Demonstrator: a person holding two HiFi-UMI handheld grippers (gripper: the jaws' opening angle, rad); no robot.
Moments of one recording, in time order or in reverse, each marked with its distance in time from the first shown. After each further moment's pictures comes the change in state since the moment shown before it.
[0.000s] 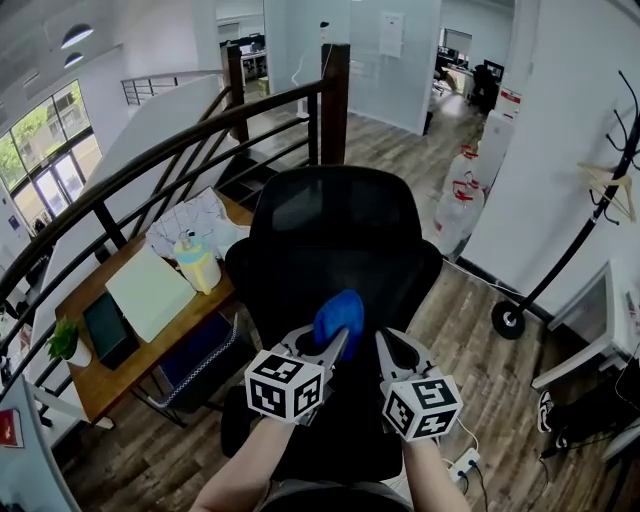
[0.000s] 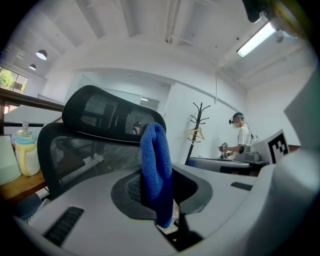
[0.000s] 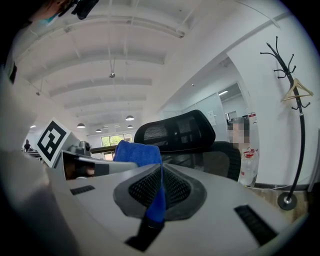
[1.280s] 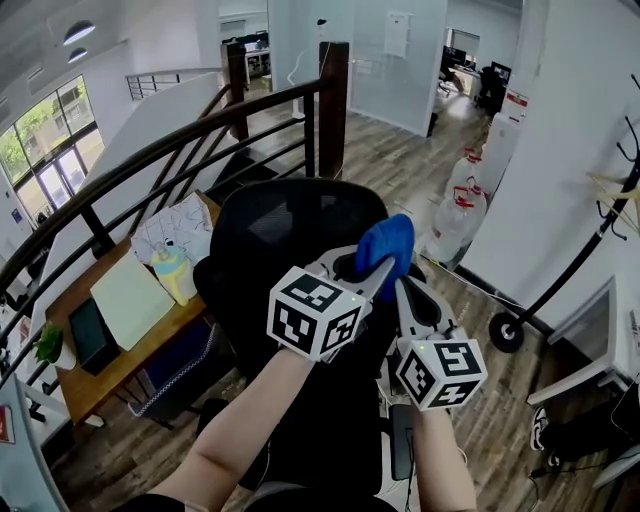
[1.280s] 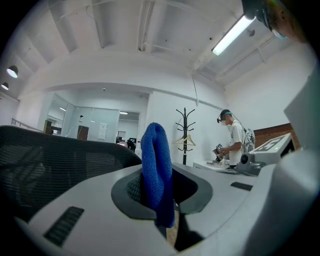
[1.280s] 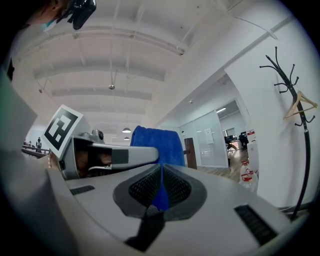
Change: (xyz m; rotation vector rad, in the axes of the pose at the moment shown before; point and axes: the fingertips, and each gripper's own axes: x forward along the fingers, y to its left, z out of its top) left arm 0.146 -0.041 0.146 0.239 -0.126 -0.154; right arm 0.049 -0.102 0.115 -0.053 -0.189 -0.030
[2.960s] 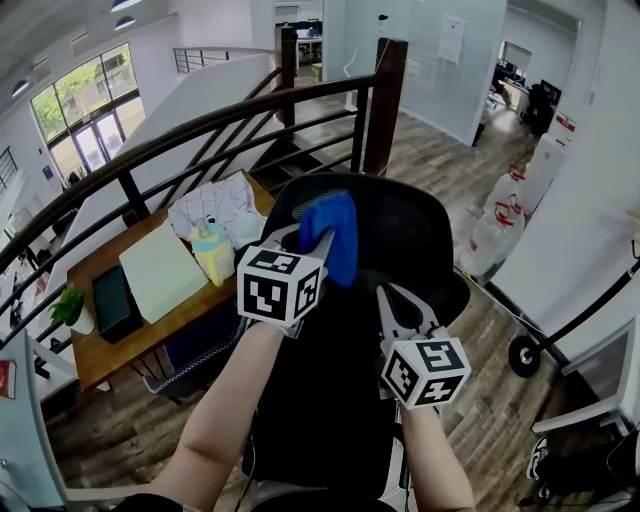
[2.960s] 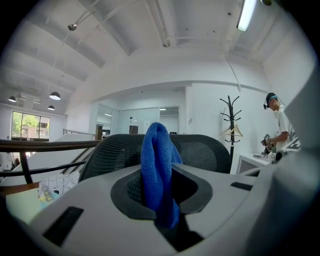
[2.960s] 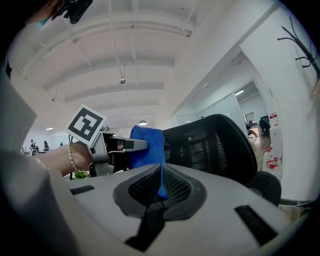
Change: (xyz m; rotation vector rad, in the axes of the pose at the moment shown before) left arm -0.118 0.167 -0.019 -0.032 0.086 0.502; right arm 0.060 0.091 -0.047 0.029 0.129 0.211
